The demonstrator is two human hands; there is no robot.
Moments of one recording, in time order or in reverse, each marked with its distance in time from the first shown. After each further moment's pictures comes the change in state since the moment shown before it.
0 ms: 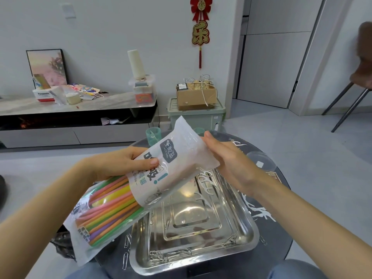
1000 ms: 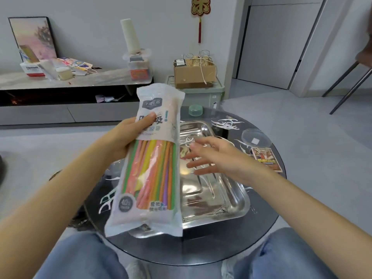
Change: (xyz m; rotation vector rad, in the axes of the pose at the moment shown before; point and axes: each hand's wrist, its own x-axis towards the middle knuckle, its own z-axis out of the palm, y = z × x) left_hand 0.031 -0.009 0.031 -0.505 0.491 -0.052; right_hand -0.014 0.040 -0.004 -0.109 0.061 0.334
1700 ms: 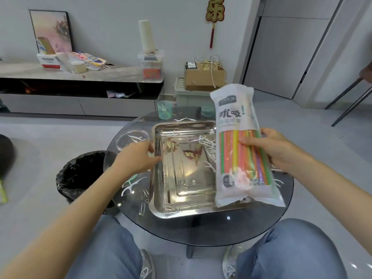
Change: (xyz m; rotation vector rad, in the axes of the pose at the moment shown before) left_hand -0.043 -0.056 -0.027 1.173 0.215 0.050; right_hand -0.014 -0.005 -0.048 0.009 0.299 0.032
